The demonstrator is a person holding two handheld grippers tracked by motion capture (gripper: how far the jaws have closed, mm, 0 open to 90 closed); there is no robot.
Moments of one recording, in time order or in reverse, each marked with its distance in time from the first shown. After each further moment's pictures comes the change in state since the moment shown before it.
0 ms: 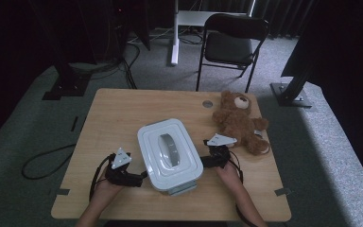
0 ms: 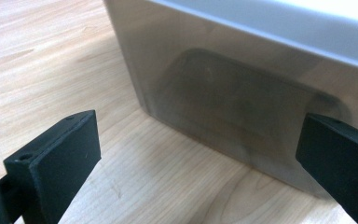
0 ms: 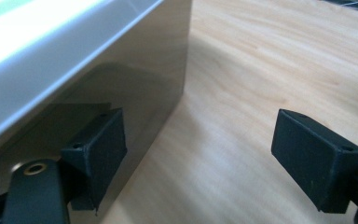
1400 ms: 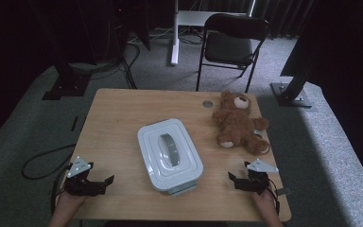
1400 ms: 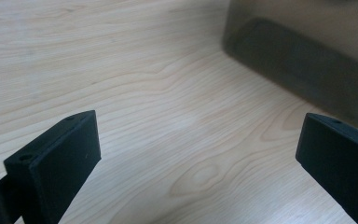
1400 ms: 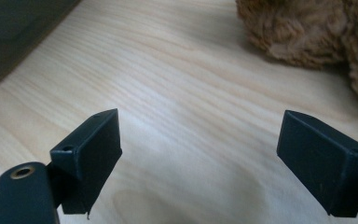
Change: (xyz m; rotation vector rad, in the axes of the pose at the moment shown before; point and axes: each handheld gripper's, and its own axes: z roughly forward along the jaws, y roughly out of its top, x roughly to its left) left arm 0.046 -0.041 -0.084 0.063 0.127 -0.121; right arm -0.027 -0.107 -0.098 0.032 -0.243 0.143
